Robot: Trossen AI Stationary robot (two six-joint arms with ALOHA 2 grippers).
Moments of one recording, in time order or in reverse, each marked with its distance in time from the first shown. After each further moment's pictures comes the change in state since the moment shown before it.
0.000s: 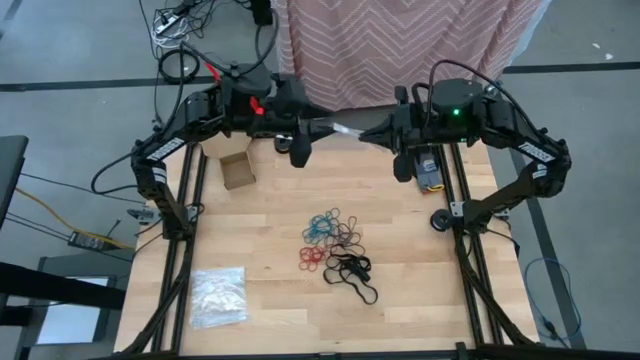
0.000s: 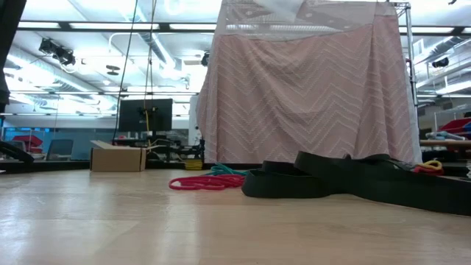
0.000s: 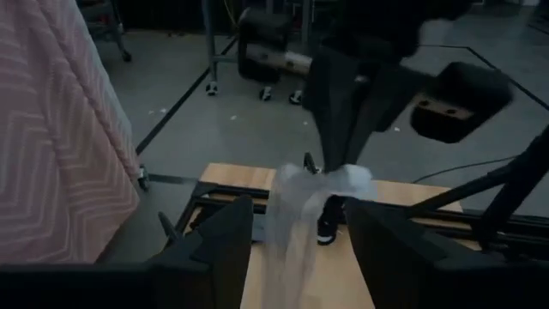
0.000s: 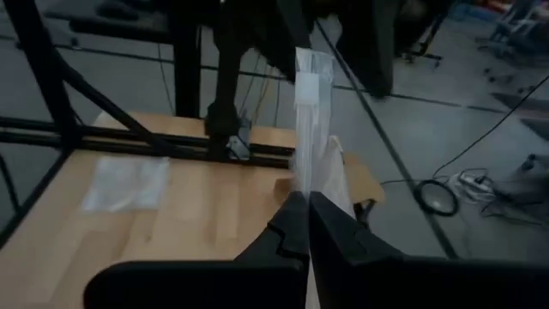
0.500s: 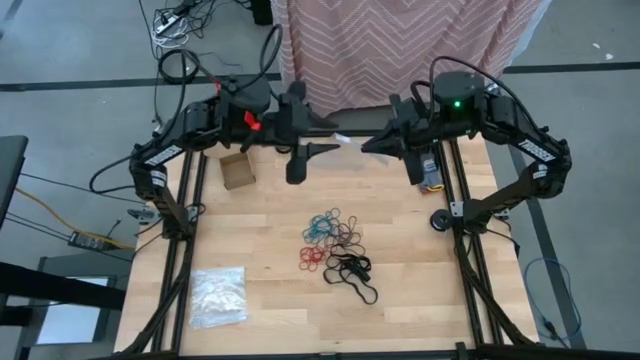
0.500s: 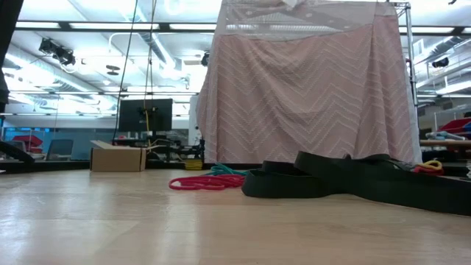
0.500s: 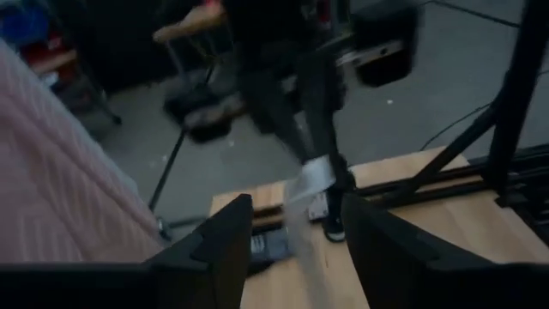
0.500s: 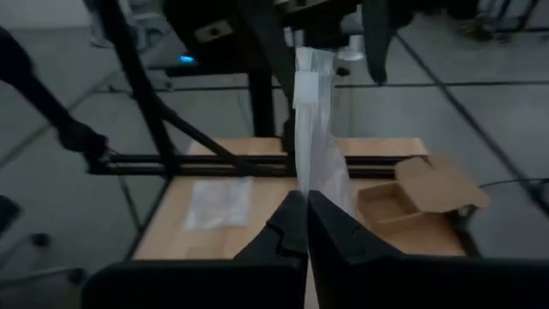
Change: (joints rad) left arm -0.111 0.005 0.000 0.054 -0.018 0.316; right arm -0.063 -0.003 0.000 0.010 -0.295 0.177
